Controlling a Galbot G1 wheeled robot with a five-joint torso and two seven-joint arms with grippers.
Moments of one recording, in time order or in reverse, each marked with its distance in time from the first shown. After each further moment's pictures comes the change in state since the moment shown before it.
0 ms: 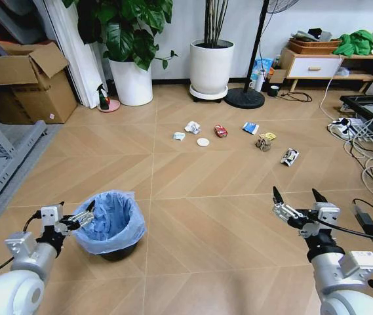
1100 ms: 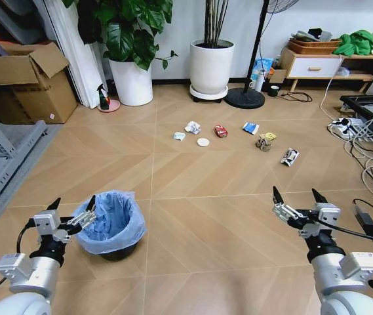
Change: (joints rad) left arm 0.141 -0.160 0.000 -0.180 0.089 -0.225 0.001; right arm -0.005 0.016 0.004 0.008 -0.001 0.001 -0.007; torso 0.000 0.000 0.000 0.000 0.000
